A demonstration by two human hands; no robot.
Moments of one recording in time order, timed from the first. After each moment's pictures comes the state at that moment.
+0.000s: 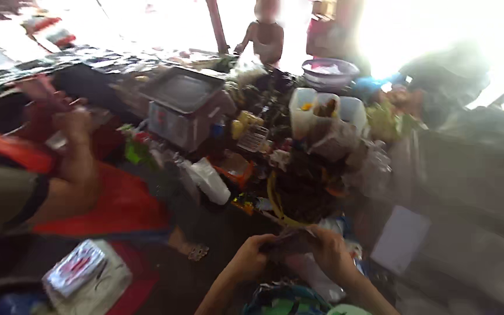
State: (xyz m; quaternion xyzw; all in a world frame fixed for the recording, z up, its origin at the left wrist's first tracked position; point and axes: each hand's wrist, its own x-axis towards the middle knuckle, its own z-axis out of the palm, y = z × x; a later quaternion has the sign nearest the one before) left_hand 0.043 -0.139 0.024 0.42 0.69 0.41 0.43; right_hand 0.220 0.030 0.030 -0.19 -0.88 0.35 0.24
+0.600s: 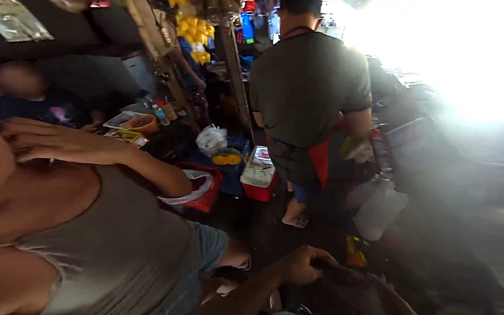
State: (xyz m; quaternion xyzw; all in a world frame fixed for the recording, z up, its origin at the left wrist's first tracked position) left_hand 0.072 -0.310 0.010 0.15 0.75 0.62 0.18; right_hand 0.088 -0.044 0.005 0.19 -0.79 0.58 0.03
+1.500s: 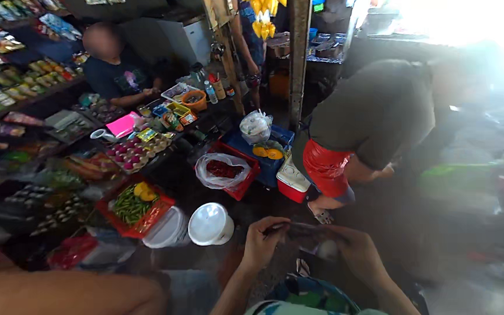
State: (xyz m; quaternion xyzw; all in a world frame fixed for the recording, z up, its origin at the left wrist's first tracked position) left_hand 0.066 -0.524 0.019 -0.22 0.70 0.60 -0.31; right_hand -0.108 -0.342 0.033 0.39 -0.73 0.53 -0.20
